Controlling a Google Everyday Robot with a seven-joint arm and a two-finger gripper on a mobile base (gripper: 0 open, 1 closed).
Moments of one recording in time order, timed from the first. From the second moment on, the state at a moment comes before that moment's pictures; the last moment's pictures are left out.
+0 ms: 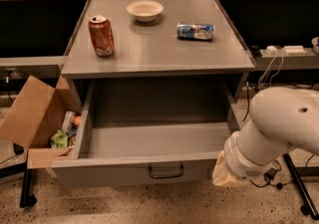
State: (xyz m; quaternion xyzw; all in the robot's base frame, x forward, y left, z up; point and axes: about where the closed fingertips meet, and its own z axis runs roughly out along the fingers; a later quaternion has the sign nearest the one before) arm 0.364 -0.166 0.703 -0.68 0.72 0.09 0.09
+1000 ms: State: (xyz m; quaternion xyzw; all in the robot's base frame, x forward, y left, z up) arm 0.366 -0.191 0.591 -0.72 0.69 0.10 0.05
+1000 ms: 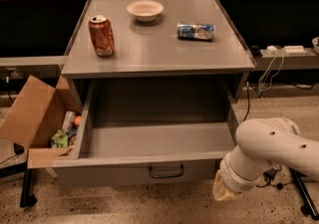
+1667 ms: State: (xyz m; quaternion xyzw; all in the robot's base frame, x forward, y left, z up) arm 0.386 -0.186 0.595 -0.73 0.67 0.09 0.08
